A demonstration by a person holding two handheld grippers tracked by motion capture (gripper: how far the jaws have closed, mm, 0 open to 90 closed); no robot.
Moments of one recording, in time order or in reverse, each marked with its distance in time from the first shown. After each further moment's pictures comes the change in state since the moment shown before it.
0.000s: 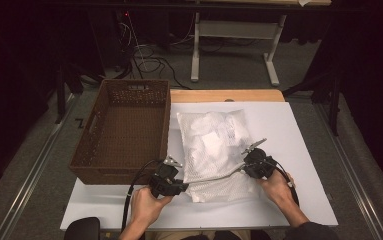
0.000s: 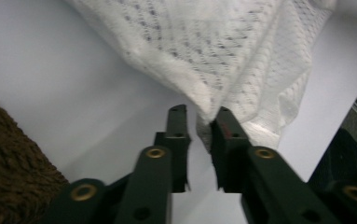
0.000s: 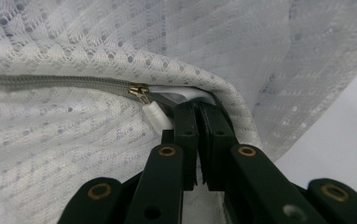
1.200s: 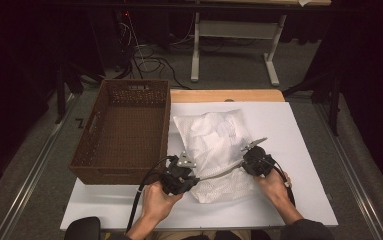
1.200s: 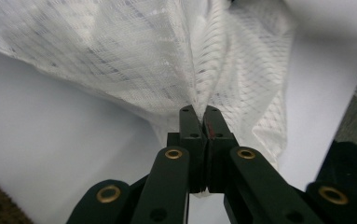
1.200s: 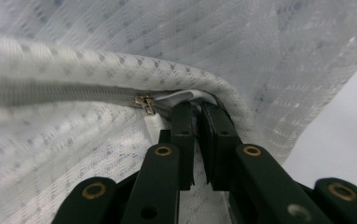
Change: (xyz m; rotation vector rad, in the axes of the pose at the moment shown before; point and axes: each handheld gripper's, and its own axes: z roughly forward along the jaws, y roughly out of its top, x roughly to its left) left arm -0.026 0.021 -0.005 -0.085 0.000 0.168; right arm -0.001 0.005 0.007 -0.055 -0.043 0.035
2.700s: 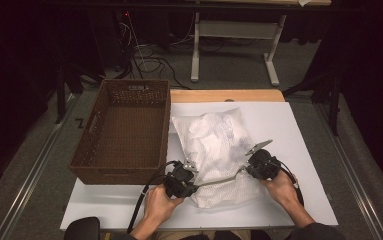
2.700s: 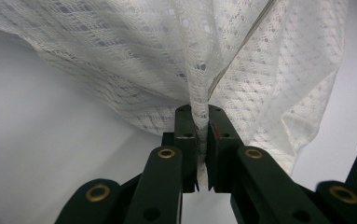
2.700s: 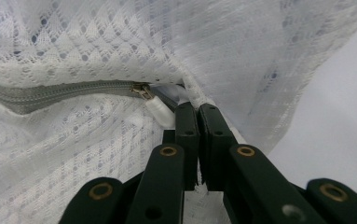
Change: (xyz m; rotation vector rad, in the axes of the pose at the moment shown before) left arm 0.007 -0.014 0.040 0.139 0.002 -0.012; right arm -0.004 -0.013 -0.016 0.007 0.078 -0.079
